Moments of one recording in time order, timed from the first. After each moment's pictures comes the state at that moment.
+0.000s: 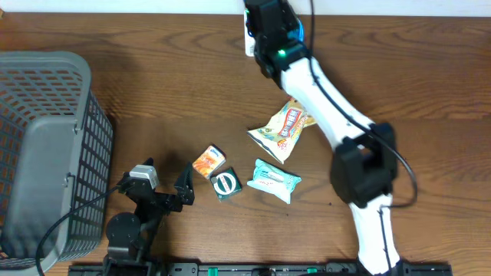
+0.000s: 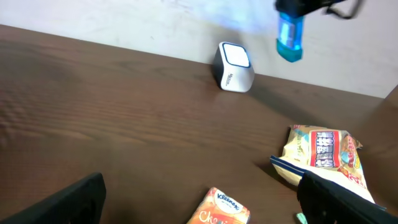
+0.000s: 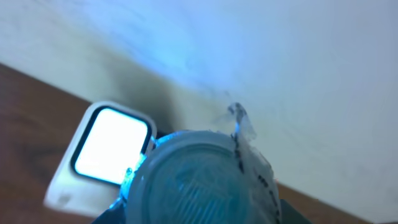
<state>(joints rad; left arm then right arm) -0.10 0.02 0.06 -0.21 0.17 -0.27 0.52 2.28 2.06 -0.23 0.60 -0.33</state>
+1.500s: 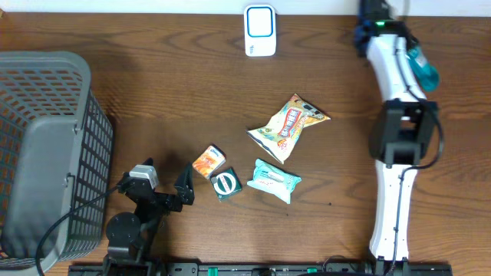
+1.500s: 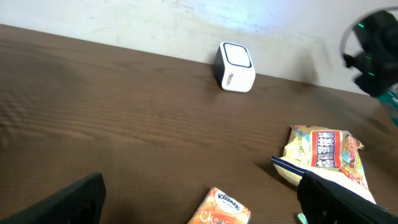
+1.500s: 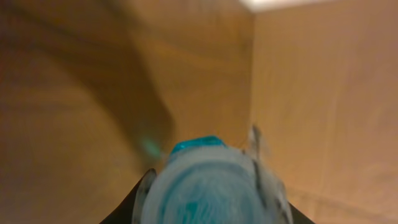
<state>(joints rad) -0.10 0.02 0.06 -0.21 0.16 -0.27 -0.02 2.62 2.41 -0.88 0.95 -0.37</state>
